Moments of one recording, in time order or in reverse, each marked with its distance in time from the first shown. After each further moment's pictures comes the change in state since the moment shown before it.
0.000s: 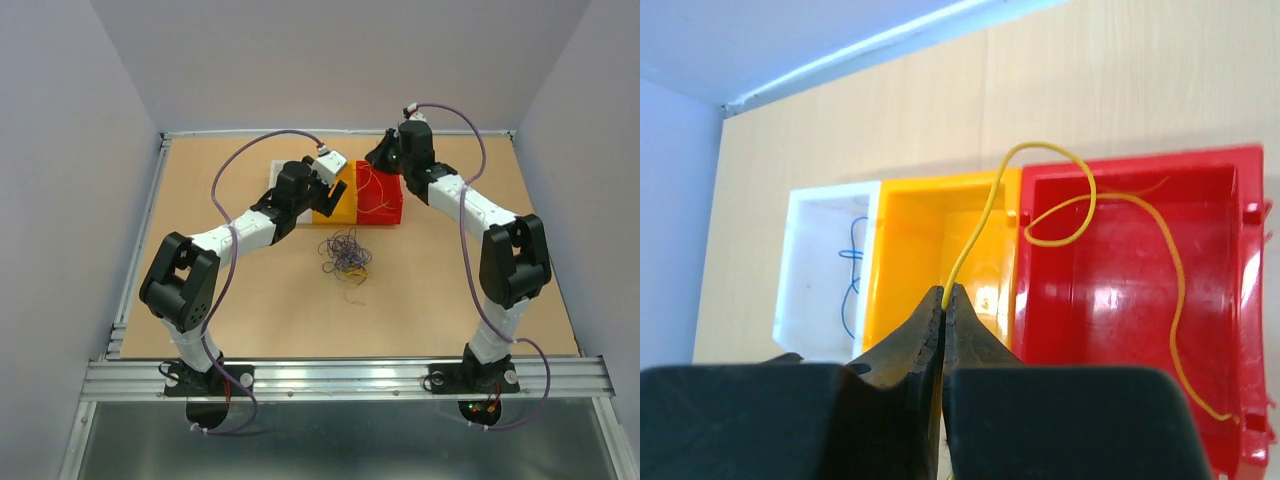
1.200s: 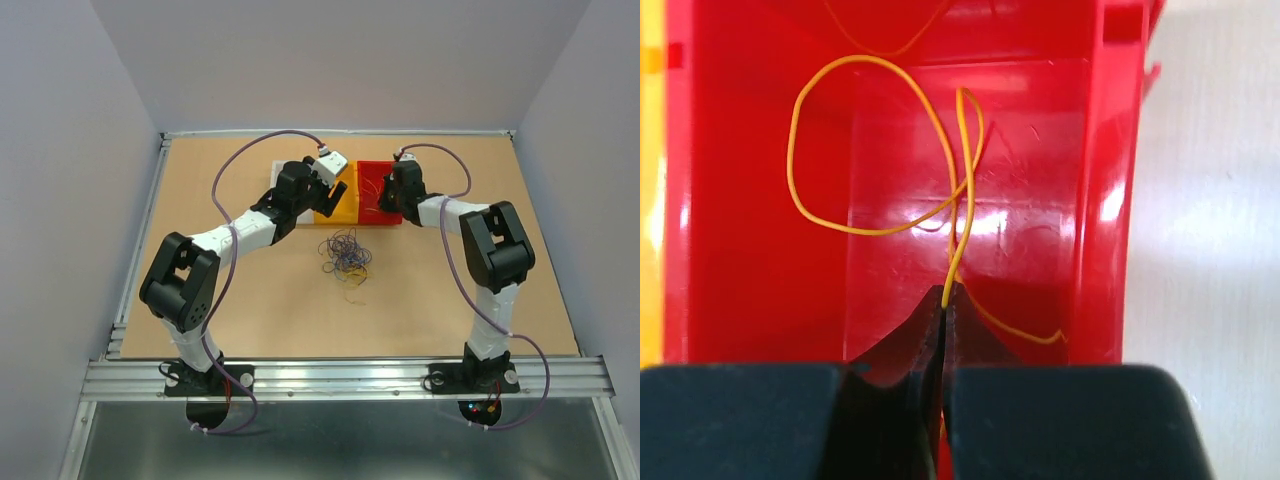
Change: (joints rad) left arm 0.000 0.000 0.000 0.001 0.009 0.012; right arm -0.040 0.152 -0.183 0.087 0.018 -0.242
